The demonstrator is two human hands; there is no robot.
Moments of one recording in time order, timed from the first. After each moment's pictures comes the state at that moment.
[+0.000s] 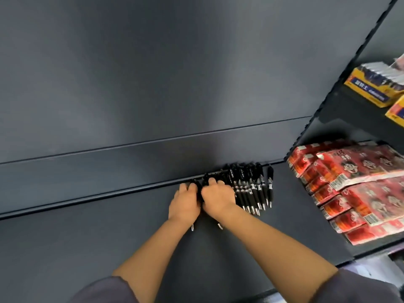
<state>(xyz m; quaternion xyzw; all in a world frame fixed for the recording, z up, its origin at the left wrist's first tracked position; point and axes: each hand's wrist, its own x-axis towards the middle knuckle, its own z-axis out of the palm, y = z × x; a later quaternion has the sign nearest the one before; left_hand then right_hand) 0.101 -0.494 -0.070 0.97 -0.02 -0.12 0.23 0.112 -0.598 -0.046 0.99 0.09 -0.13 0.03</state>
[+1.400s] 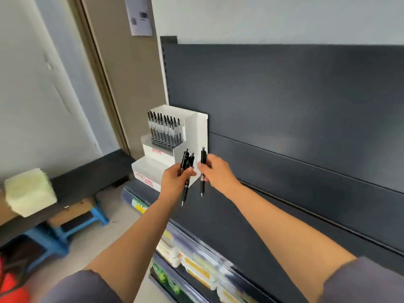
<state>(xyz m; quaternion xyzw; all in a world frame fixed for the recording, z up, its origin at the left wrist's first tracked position) -0.188 -0.078 0.070 0.70 0.31 0.35 0.54 -0.082 -0.160 0.095 0.75 0.42 -0.18 -0.47</state>
